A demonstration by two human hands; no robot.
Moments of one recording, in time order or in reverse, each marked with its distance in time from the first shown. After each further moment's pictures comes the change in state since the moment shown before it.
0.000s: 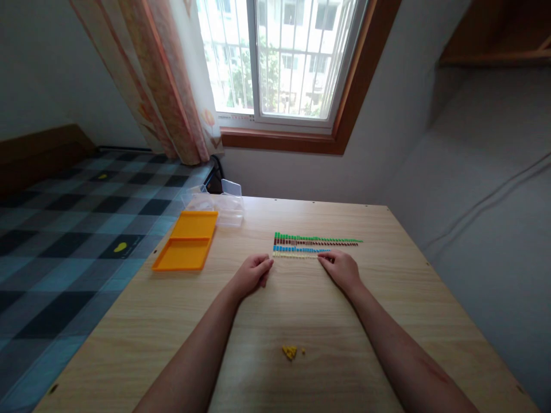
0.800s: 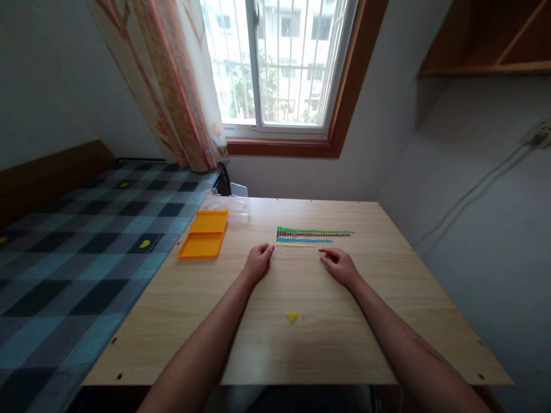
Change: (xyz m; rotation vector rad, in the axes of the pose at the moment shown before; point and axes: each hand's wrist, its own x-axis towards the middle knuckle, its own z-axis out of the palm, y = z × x) left_hand -0.004 -0.005 0.012 0.150 0.302 0.147; right_hand -0.041 0.010 -0.006 0.319 0.026 -0.169
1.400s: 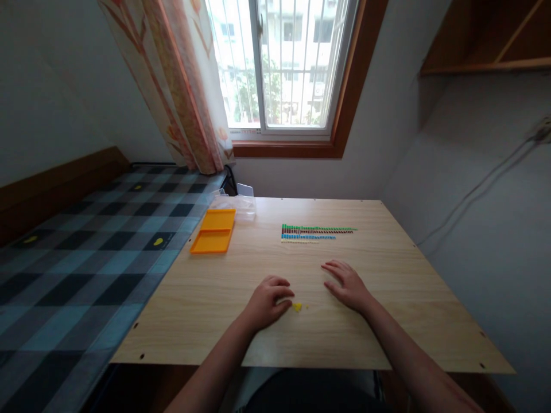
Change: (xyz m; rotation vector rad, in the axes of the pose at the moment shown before) left_hand -0.125 0.024 -0.003 0.485 -0.303 0.377; right_hand -0.072 -0.018 -0.009 -0.215 -0.149 -0.160
